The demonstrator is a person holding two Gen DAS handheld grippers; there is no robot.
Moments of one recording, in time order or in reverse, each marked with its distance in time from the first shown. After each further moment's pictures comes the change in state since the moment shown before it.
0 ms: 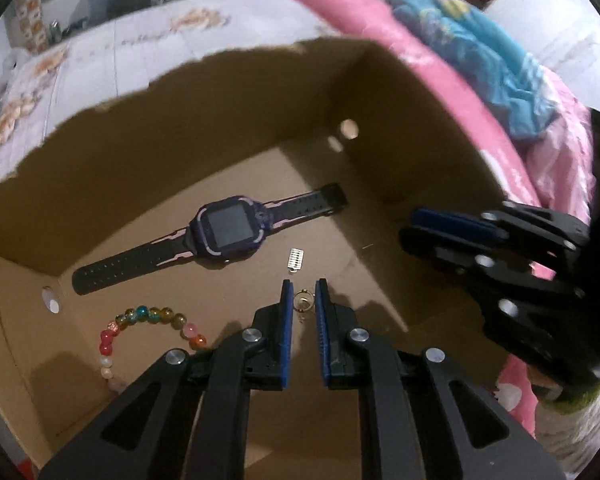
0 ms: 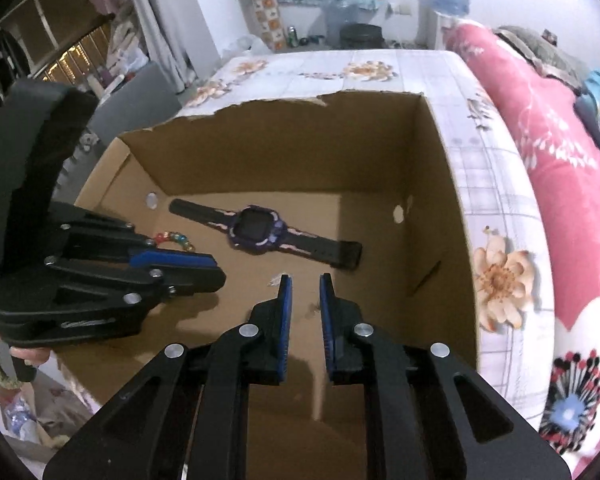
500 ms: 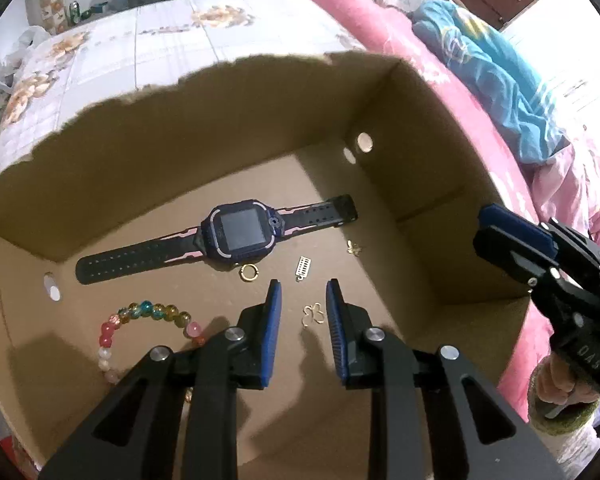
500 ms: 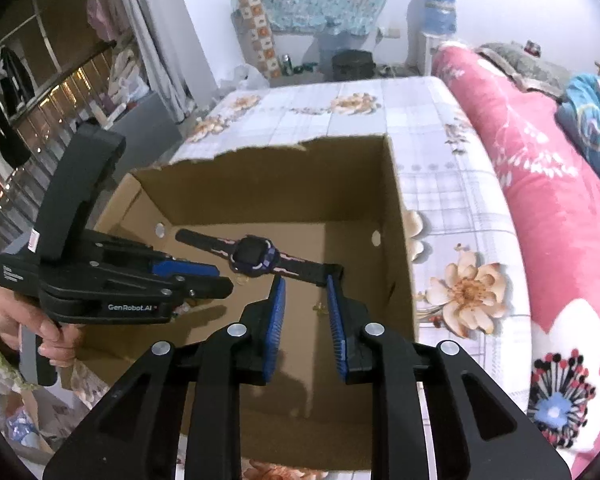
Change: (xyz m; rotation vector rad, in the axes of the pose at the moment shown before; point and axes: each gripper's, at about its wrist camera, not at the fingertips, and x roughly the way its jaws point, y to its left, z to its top) left arm -0.012 0.005 -0.001 -0.064 -0.041 -0.004; right arm -0.047 -0.011 -0.003 0.044 -0.123 0.010
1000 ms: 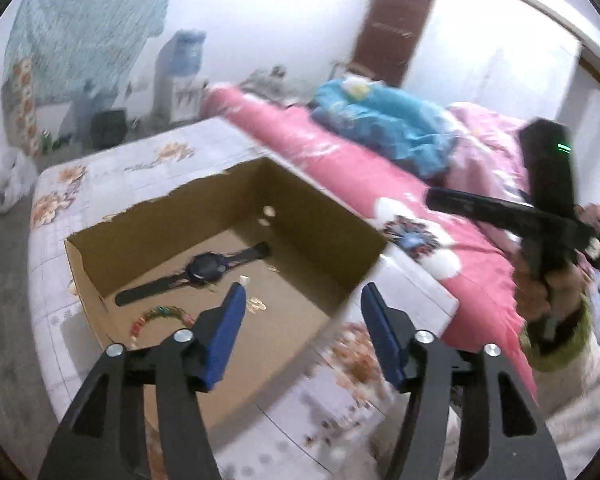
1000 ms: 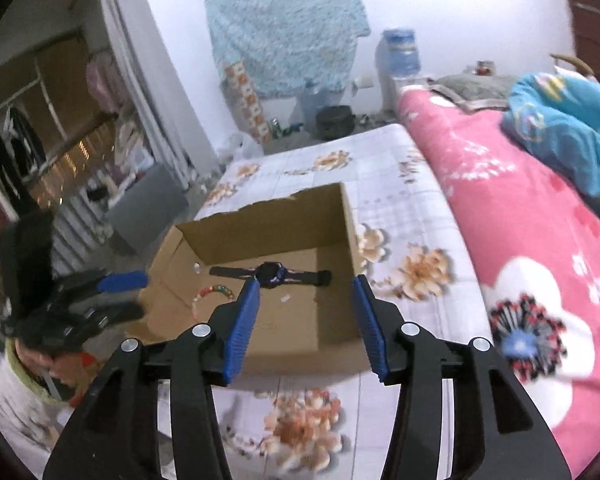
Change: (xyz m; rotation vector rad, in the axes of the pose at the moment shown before) left arm -0.136 -0.051 -0.128 0.304 -0.426 -0.098; right arm -0.117 -0.017 -0.064 0.161 -0.214 0.021
